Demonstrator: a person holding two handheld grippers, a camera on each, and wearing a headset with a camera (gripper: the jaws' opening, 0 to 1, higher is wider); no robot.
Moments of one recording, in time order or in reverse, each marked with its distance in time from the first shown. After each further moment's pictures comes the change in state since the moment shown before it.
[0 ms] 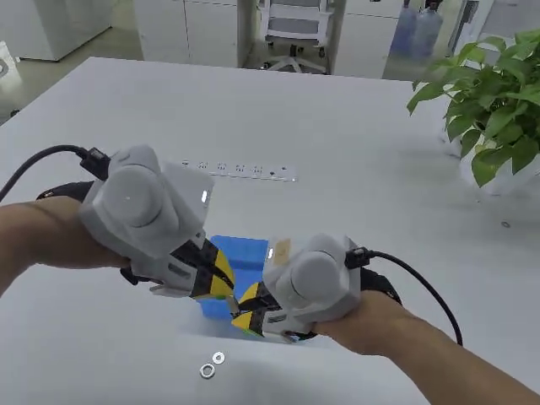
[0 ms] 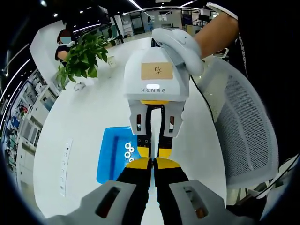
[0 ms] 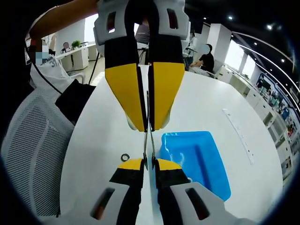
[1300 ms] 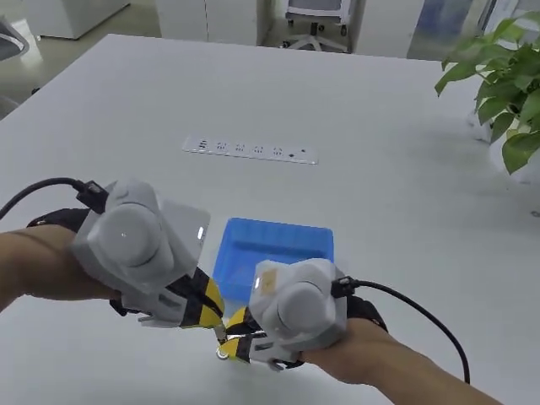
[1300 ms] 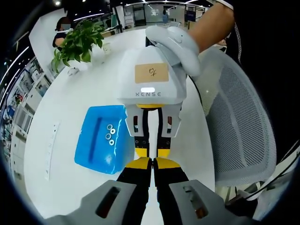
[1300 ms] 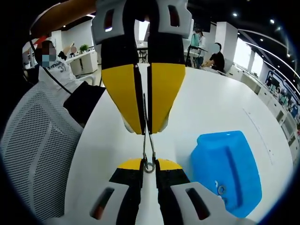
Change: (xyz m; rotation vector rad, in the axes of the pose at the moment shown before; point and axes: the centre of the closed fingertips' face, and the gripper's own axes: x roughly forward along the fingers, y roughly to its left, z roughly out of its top) left arm 0.010 -0.038 -0.041 -0.070 0.068 -0.055; right arm 0.042 0.046 -0.003 0.017 -0.028 0.111
